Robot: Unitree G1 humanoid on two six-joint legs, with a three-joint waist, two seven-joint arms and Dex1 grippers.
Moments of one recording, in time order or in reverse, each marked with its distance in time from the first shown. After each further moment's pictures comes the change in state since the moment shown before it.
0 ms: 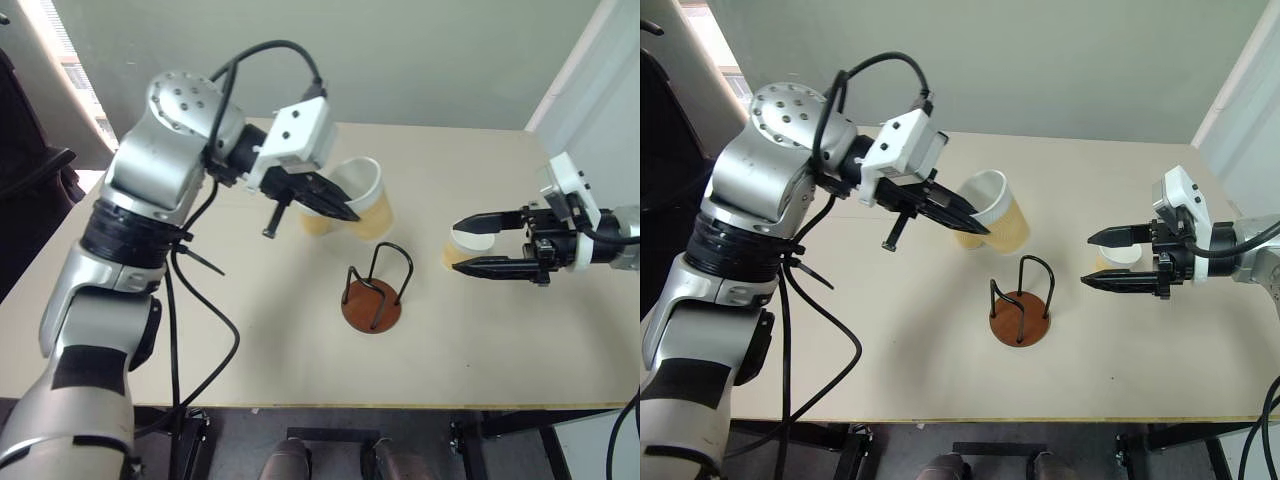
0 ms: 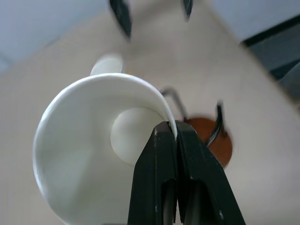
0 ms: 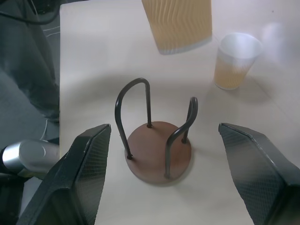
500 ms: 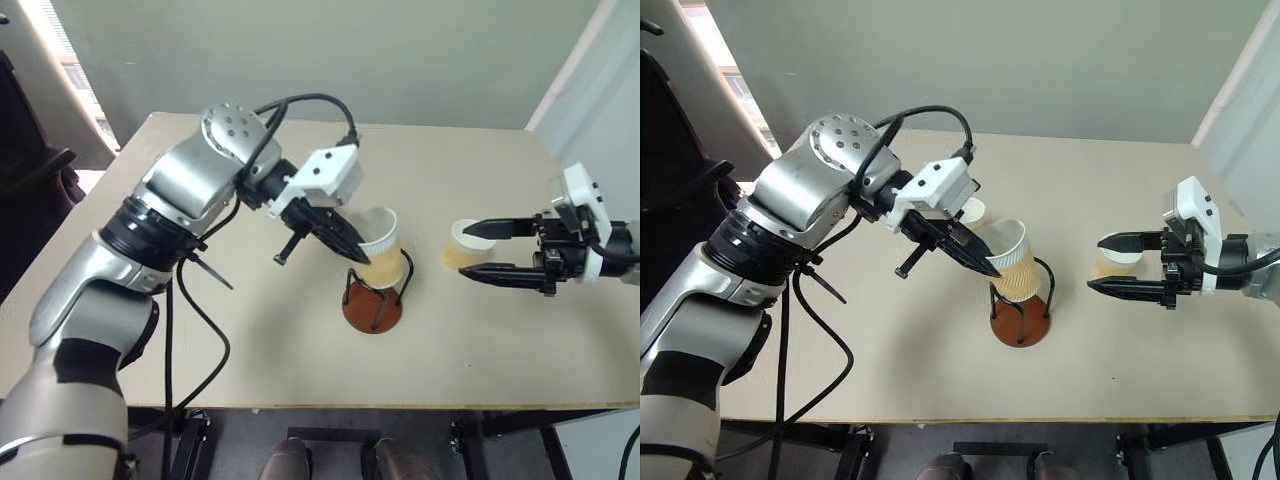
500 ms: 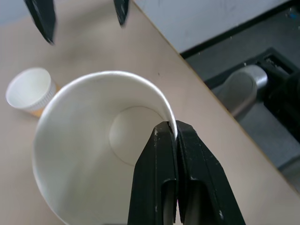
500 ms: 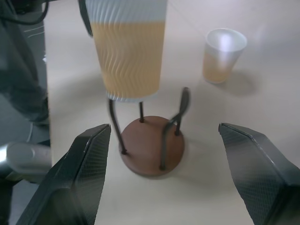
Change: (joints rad) left arm -0.030 0.039 -0.266 0.068 -0.110 -0.121 -0.001; right arm 0.128 -0.003 -0.110 -0.104 0.032 0.012 -0.095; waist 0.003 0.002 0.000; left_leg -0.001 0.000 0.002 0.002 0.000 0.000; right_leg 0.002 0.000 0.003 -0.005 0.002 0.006
